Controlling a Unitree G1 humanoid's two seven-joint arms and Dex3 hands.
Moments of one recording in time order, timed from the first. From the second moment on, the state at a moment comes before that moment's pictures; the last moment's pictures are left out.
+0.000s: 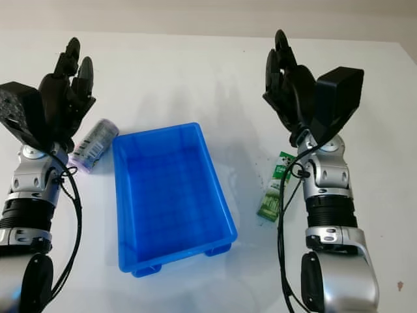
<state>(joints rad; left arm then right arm) -0.73 0.35 0.21 0.57 -0.08 -0.04 -0.11 -0.74 -0.32 -0.19 0.46 0.18 0.11 0.28</state>
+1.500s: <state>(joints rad) -0.74 0.35 0.21 0.60 -0.08 -0.06 -0.11 -0.45 -1.01 0.02 0.11 -0.43 -0.59 0.60</state>
